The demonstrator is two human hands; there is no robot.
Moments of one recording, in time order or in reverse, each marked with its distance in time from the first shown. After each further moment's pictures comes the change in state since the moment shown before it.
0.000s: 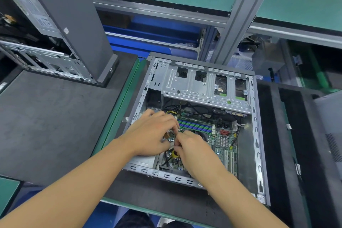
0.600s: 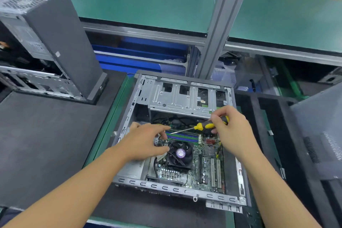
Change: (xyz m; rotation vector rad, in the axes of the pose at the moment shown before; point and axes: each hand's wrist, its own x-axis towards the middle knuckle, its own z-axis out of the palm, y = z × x) left_hand 0.015 0.012 -0.009 -0.186 -0.008 -0.169; right_hand -0.021 0.058 -0.102 0.486 0.489 0.354
